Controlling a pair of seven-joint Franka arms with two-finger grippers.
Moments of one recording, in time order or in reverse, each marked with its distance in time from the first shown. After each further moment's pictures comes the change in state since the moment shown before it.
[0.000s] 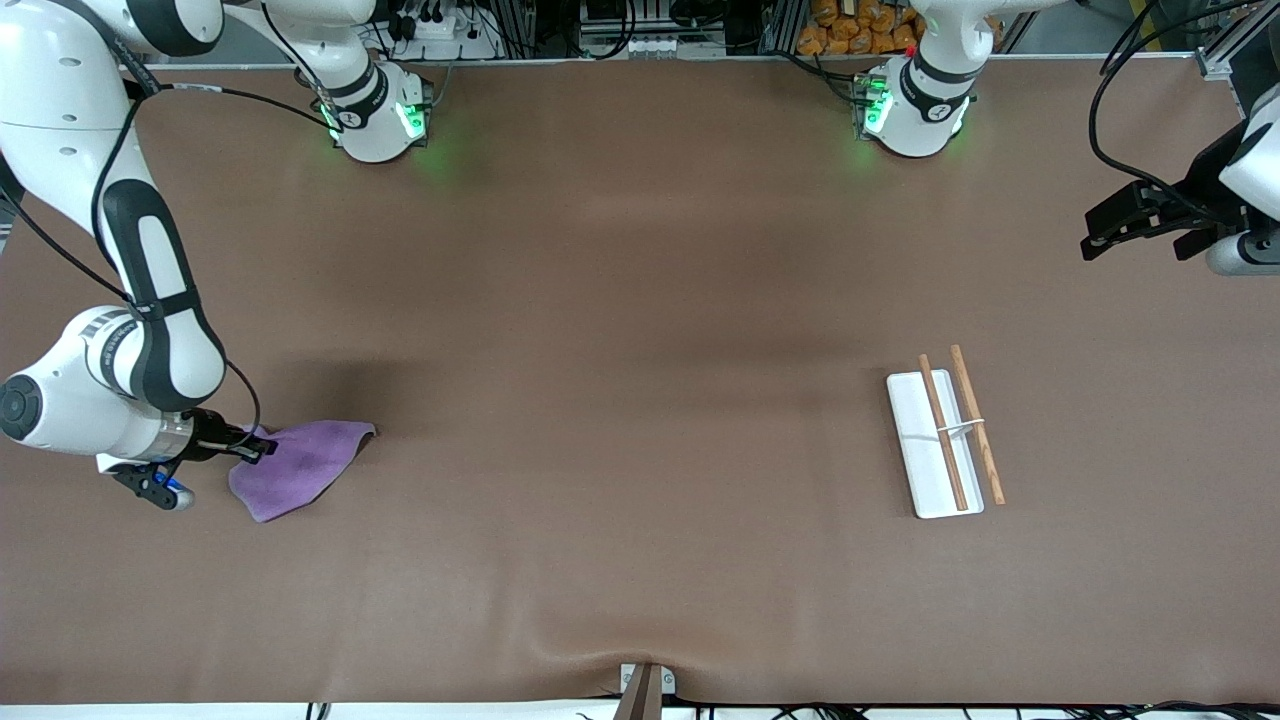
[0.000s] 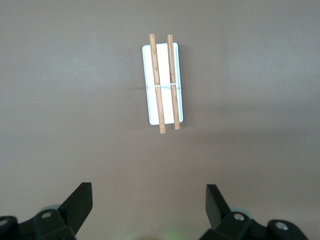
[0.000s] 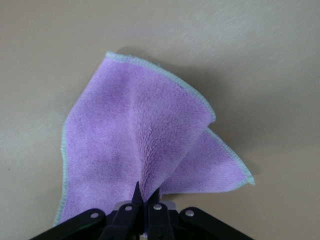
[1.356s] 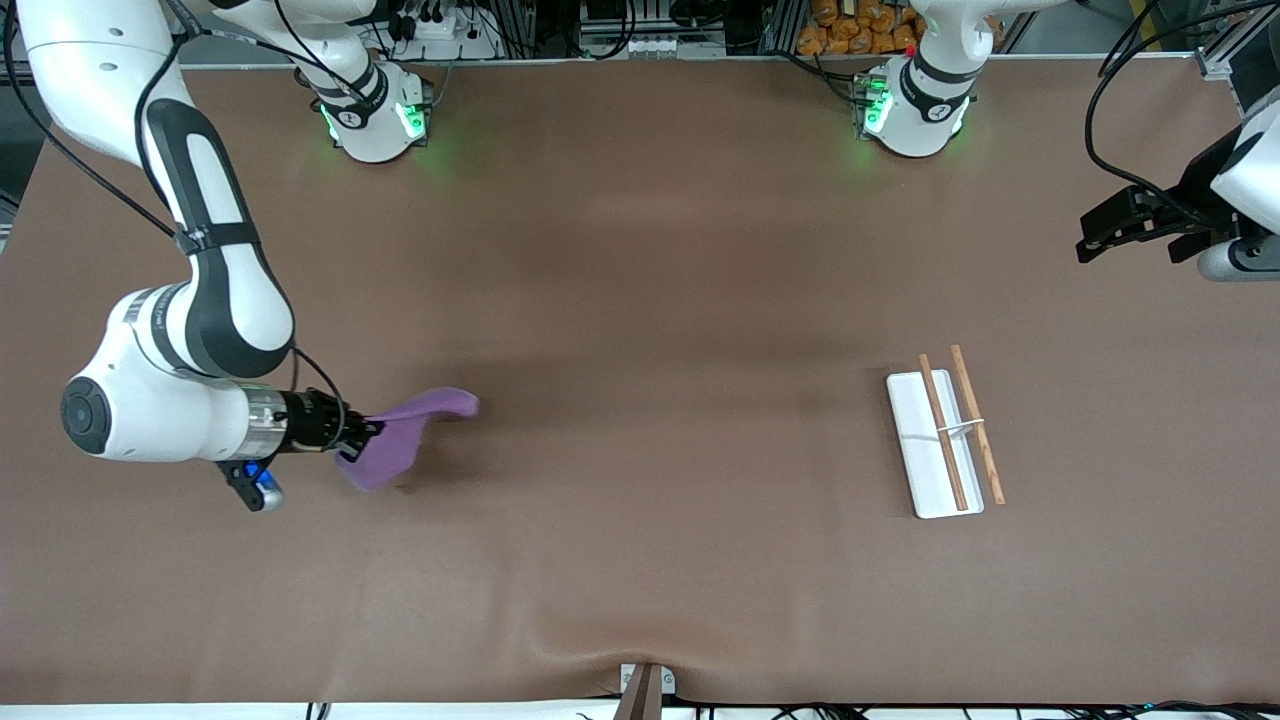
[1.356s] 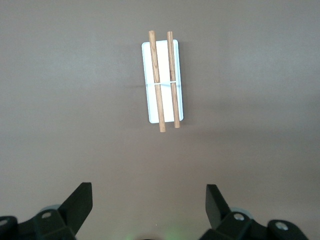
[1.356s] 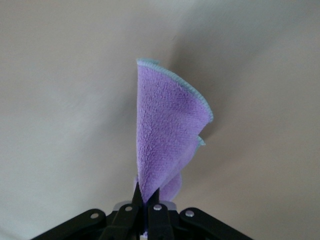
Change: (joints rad) left arm 0.000 0.006 -0.001 -0.008 0.000 0.000 0.000; right arm 0.143 -0.095 0.148 0.157 0.141 -0.284 0.603
